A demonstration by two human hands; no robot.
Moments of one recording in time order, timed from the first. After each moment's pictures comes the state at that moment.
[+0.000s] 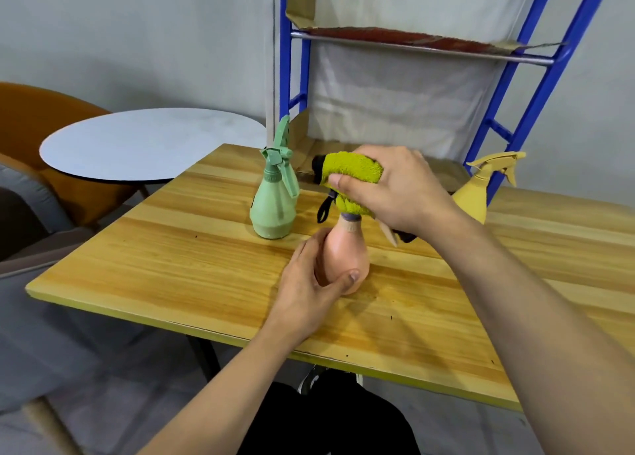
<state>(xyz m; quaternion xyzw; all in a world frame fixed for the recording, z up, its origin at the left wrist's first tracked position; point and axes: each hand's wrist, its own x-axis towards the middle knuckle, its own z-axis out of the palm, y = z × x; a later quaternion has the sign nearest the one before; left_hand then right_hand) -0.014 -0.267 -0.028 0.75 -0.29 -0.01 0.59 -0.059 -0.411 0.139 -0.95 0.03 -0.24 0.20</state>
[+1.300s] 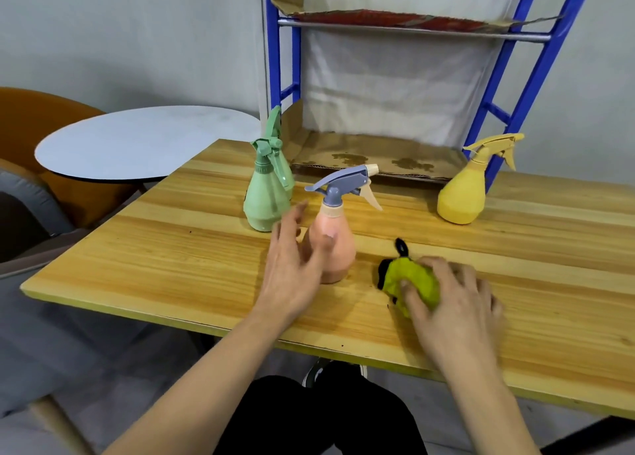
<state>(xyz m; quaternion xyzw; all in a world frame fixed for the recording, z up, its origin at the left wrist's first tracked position) -0.015 -0.264 0.000 0.78 -0.23 0.01 0.58 -0.163 -0.421 -0.004 -0.89 0.32 -0.28 0.17</state>
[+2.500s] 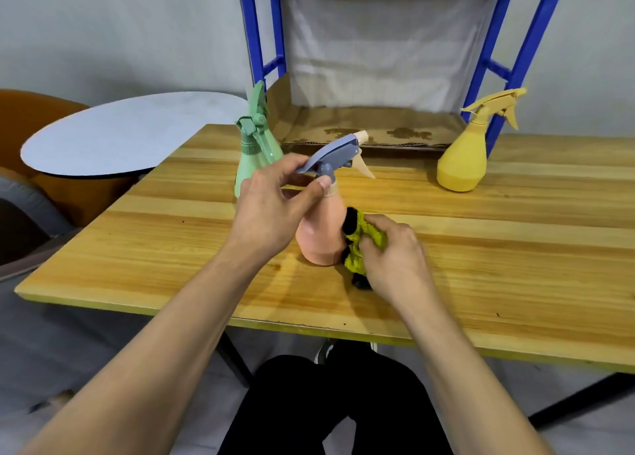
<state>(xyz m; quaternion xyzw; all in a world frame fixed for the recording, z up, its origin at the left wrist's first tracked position) 0.019 -0.256 0.048 0.78 -0.35 0.08 0.52 -0.104 -0.391 0.009 -0.85 0.28 -0.23 0.39</state>
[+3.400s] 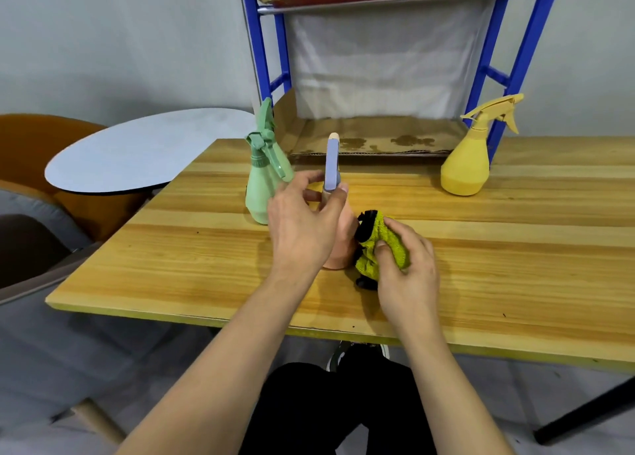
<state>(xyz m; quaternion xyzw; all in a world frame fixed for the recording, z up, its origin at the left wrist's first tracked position) -0.012 -0.287 0.044 0.81 -0.21 0.14 0.53 -0.116 -0.380 -0.016 -0.73 0.27 -0.39 0.49</state>
